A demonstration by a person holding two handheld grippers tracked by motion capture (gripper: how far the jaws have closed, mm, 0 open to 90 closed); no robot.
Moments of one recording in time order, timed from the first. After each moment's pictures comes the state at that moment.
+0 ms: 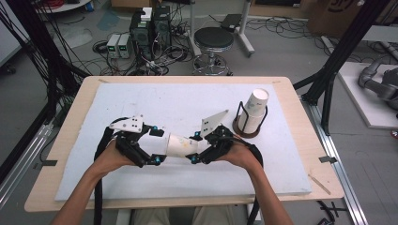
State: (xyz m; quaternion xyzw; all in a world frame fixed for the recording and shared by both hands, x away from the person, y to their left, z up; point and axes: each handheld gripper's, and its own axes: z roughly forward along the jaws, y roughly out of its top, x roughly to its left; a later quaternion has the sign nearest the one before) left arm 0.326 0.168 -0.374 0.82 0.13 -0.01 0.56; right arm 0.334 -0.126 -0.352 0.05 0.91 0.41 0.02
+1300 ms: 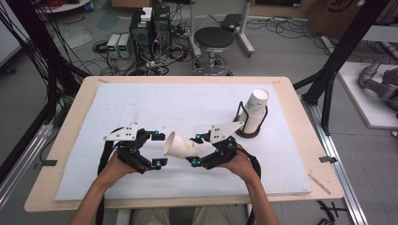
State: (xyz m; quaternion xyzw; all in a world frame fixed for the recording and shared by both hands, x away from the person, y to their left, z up) left arm 0.316 0.169 -0.404 0.75 0.13 -0.01 0.64; right arm 0.321 -0.141 -0.379 0.06 0.86 0.51 0.04
